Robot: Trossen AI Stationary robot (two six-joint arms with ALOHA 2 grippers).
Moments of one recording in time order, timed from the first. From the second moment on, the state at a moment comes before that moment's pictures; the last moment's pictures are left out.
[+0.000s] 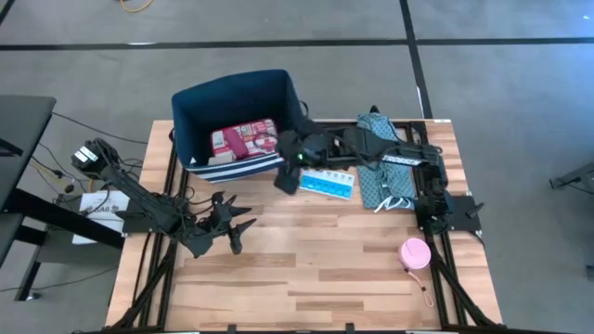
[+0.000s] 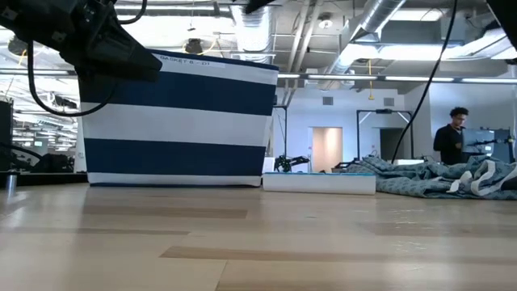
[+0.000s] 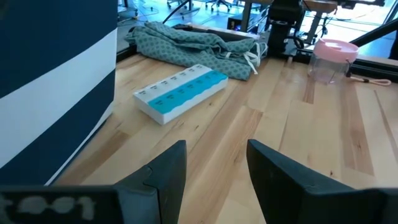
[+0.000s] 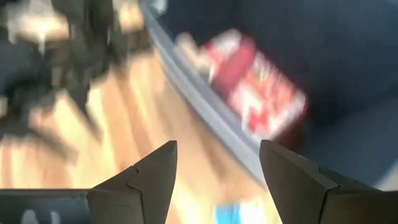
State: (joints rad) left arm -0.61 1.15 0.45 0.17 -0.98 -0.54; right arm 0.03 2.02 2.36 -1.13 0.36 0.17
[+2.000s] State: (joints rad) left arm -0.61 1.15 0.45 0.17 -0.82 -0.62; right arm 1.06 2.01 1.59 -1.51 0.10 2.15
